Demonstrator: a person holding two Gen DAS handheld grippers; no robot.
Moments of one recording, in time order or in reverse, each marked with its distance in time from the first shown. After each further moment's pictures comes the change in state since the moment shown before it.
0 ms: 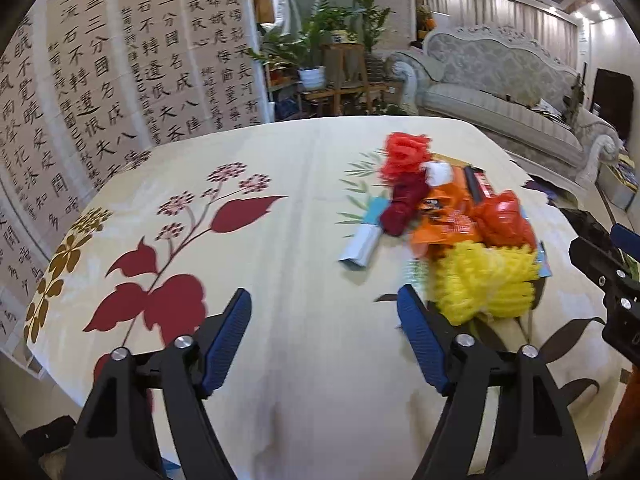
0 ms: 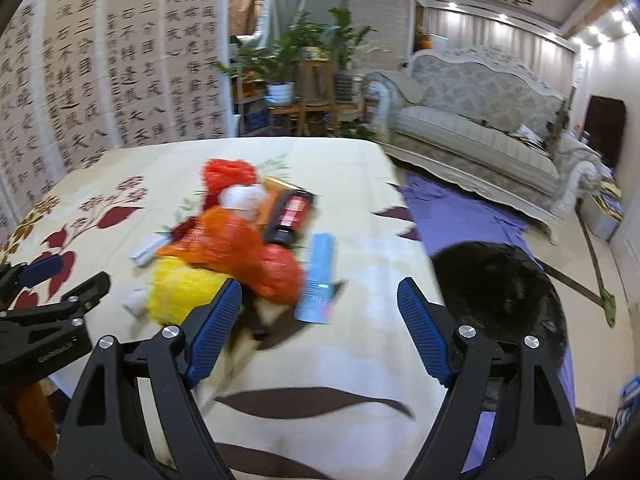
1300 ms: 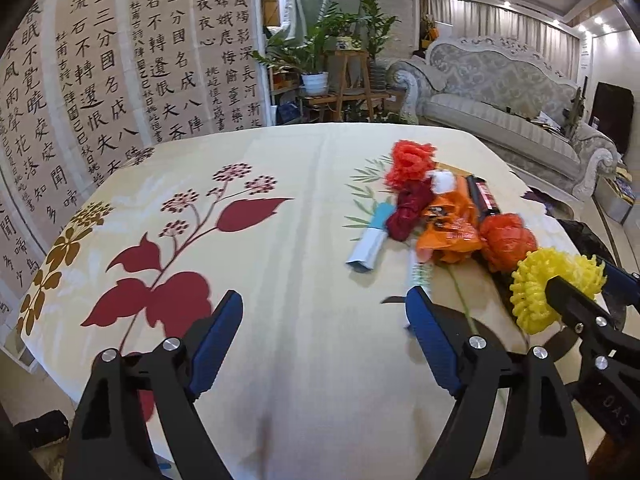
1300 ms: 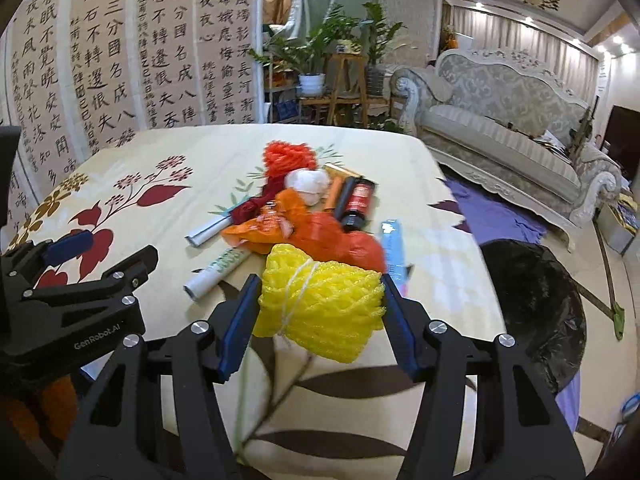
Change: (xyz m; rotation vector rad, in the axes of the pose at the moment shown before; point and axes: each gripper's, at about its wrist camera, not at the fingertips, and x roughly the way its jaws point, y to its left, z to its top) left arm -0.004 0.002 -0.002 -0.021 -0.024 -0.034; right arm -0.010 0.026 -0.012 -0.019 0.026 0.021
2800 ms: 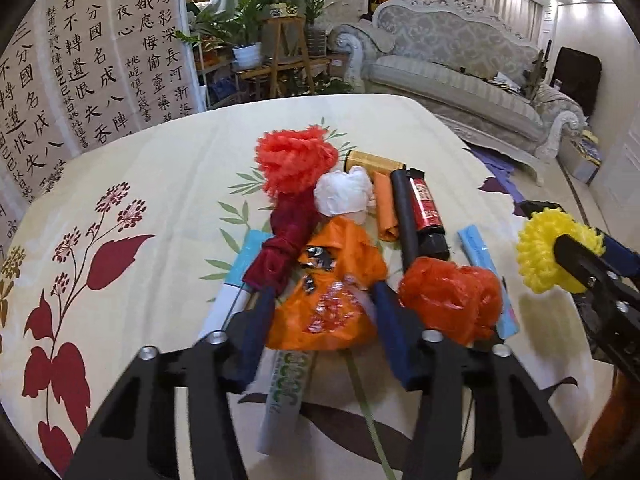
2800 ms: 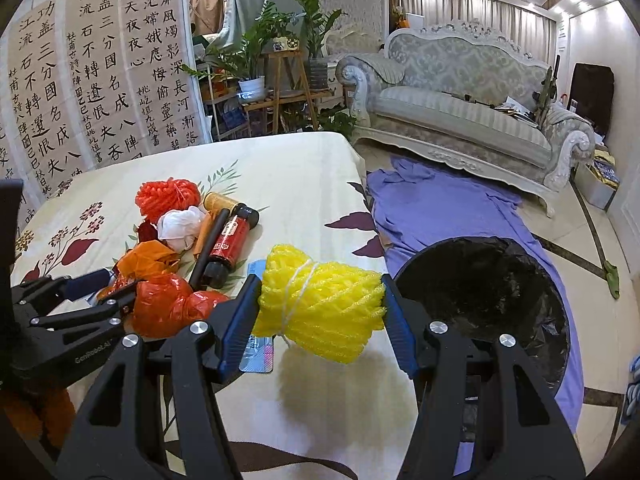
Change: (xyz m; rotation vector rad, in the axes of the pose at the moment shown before) left arm 0.068 -0.073 0.047 0.099 0.128 -0.163; right arm 0.053 -0.097 0.027 0.141 0.024 -0.073
